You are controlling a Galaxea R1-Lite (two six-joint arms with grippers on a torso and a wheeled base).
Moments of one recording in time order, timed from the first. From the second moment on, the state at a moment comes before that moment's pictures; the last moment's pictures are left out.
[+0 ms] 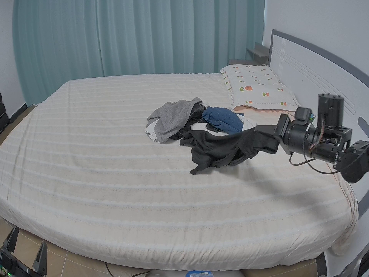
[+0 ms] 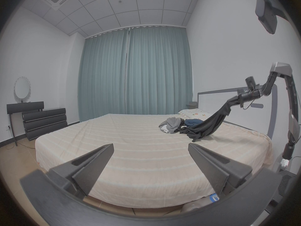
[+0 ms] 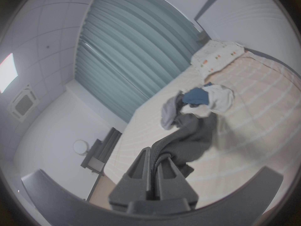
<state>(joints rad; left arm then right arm) 0.00 0.02 -0.02 0.00 0.00 0.00 0.37 1.66 -0.85 -0.65 0.27 0.73</state>
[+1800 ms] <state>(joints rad) -0.34 1.65 -0.47 -0.59 -0.18 -0.11 0.46 1.48 -0.90 -0.65 0.27 0.72</state>
